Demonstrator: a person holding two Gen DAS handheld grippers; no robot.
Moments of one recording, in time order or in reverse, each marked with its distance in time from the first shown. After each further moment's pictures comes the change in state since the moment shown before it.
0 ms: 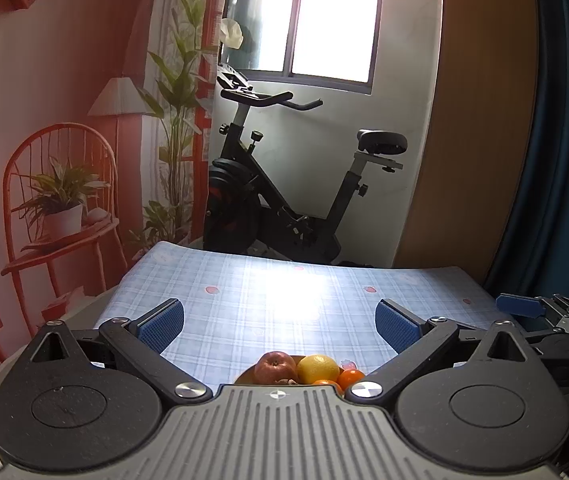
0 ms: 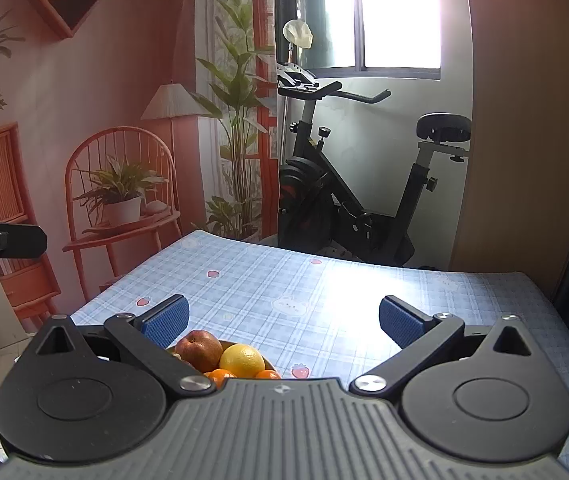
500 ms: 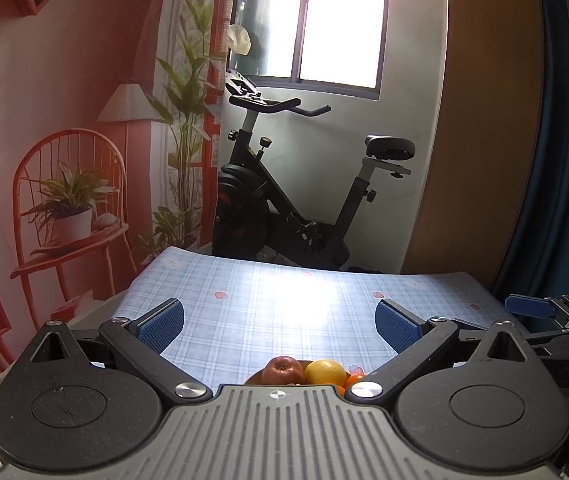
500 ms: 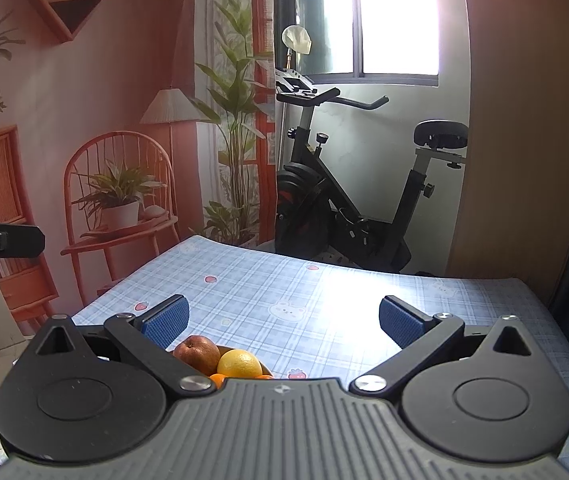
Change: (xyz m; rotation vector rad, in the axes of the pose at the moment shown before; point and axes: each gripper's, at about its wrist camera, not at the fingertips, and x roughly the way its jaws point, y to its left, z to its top) left arm -0.008 -0.001 0.001 0.000 -0.018 0.026; right arm -0.005 0.000 0.001 -0.001 -0.015 -0.006
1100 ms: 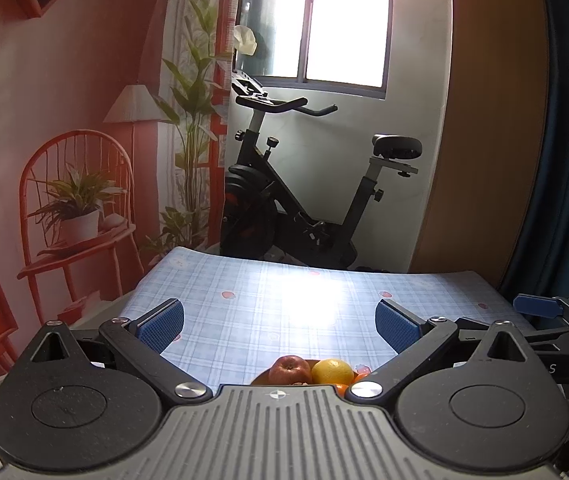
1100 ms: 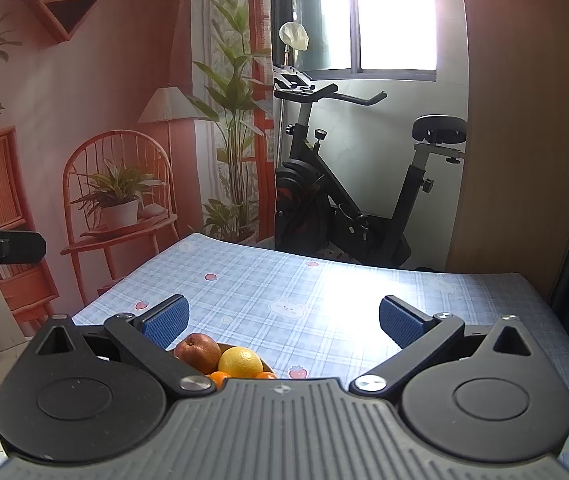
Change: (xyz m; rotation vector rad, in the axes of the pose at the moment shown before) left arm 0.001 -0.002 0.000 0.005 -0.002 0.031; right arm 0.001 -0.001 0.001 0.014 0.017 -0.008
